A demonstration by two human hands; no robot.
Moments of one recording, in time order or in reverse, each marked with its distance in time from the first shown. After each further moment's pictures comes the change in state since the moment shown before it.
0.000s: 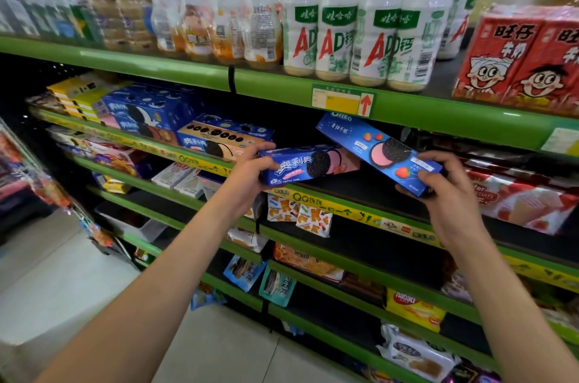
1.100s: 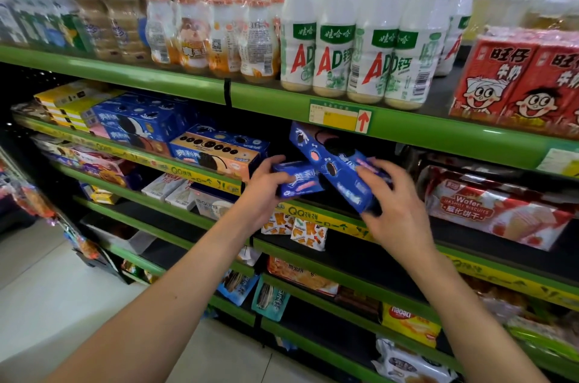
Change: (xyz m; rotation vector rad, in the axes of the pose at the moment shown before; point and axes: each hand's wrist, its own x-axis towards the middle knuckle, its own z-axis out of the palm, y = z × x) left_hand 0.017 -0.014 0.029 0.011 0.014 -0.059; right_hand -0.003 0.021 0.037 -1.196 -0.119 -0.739
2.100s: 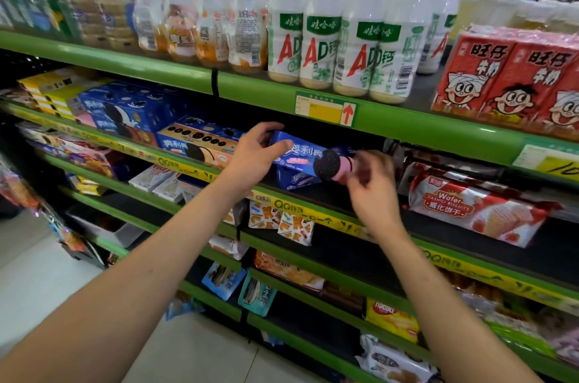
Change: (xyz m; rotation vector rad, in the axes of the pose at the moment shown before) left_hand -0.001 0.037 0.016 0.431 -0.018 0.355; right_hand 0.023 0.009 0.025 0.402 0.033 0.482
